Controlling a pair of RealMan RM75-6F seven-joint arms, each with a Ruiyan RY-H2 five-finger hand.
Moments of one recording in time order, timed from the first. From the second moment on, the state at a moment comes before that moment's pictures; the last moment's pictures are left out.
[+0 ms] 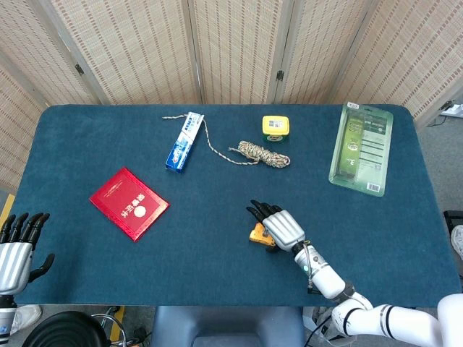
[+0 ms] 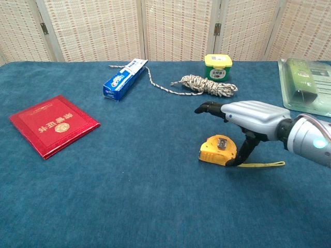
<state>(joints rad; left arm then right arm) -0.10 -1.13 -0.06 -1.62 1.48 1.50 0.21 0.62 -1.61 0.15 -1.45 -1.30 0.86 -0.33</state>
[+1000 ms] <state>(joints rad) -0.10 -1.13 -0.06 -1.61 1.48 1.50 0.20 0.70 -1.64 0.14 -1.37 -1.18 0.83 -0.38</state>
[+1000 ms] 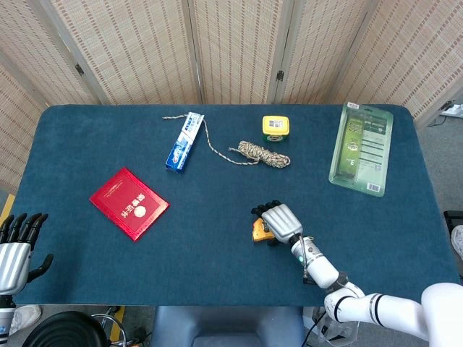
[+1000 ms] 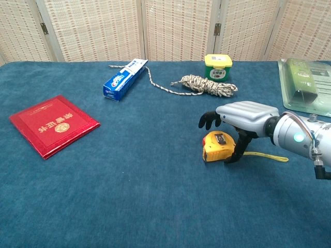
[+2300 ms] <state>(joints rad) -0.44 -1.17 -0.23 -1.80 1.29 1.13 0.17 0.92 -1.63 0.32 -1.50 -0.85 0.82 -0.51</state>
